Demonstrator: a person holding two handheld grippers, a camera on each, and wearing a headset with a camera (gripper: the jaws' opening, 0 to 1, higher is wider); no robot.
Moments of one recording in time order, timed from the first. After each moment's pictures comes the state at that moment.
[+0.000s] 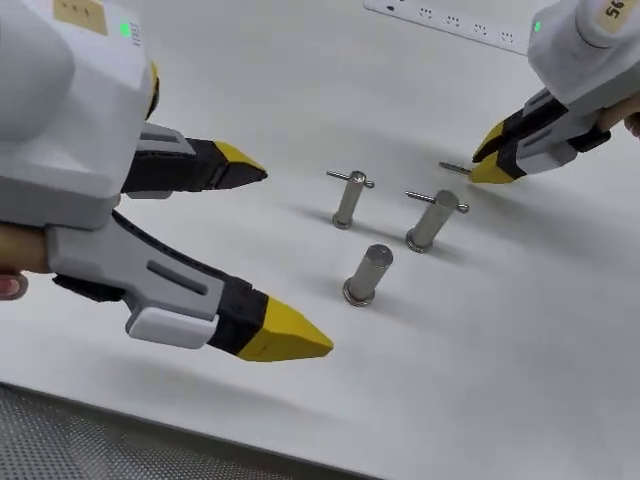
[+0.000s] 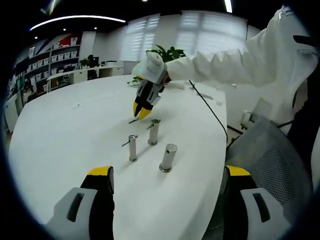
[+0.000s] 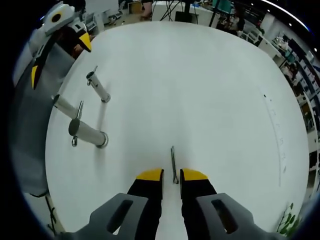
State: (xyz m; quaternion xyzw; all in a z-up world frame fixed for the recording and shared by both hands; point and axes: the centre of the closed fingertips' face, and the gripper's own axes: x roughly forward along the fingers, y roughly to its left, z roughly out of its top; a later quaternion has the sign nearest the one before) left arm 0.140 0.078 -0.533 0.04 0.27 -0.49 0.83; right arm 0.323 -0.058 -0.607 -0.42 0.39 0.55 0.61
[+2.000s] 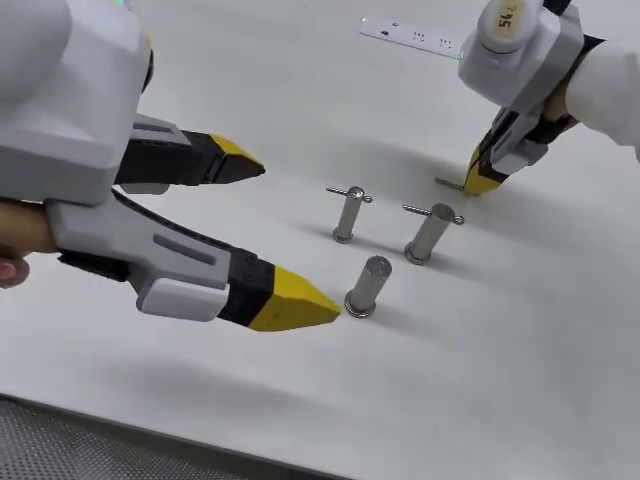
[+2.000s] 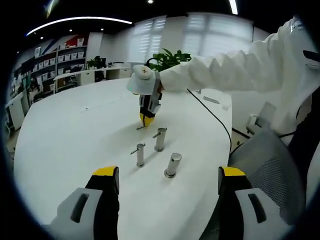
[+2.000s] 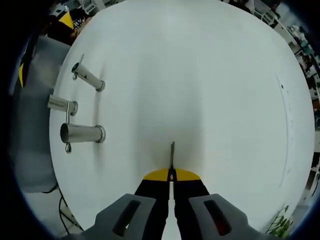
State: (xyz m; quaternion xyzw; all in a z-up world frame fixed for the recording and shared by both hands) left arm 0.147 0.083 -0.512 0.04 0.27 -0.46 0.85; right arm 0.327 -0.064 -0.617 -0.47 0.48 0.52 0.54
